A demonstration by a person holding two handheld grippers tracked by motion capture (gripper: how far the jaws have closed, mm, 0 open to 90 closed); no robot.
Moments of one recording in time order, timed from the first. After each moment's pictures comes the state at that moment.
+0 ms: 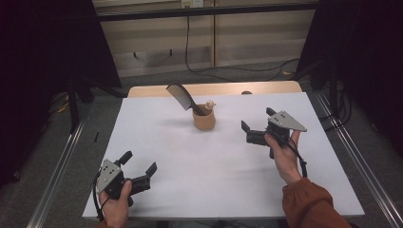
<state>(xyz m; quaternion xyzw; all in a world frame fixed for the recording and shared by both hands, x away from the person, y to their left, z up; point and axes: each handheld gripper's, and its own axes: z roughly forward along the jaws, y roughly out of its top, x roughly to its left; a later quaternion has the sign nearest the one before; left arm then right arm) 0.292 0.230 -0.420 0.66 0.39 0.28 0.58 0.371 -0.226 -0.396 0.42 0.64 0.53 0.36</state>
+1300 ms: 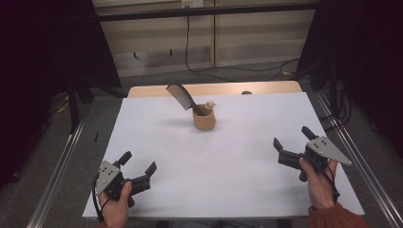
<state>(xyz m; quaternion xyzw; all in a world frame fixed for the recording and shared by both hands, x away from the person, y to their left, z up) 0.288 0.229 -0.420 0.64 0.40 0.28 0.59 0.290 -0.289 -0.404 0.45 0.60 0.51 0.42</state>
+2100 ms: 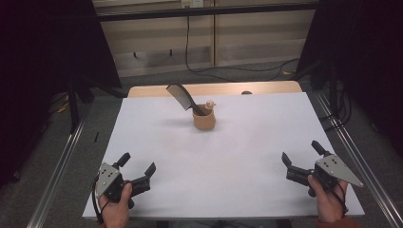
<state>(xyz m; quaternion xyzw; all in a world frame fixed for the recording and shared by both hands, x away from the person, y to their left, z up) 0.285 0.227 -0.421 0.63 0.42 0.30 0.58 0.251 -0.302 -0.421 0.45 0.60 0.50 0.43</state>
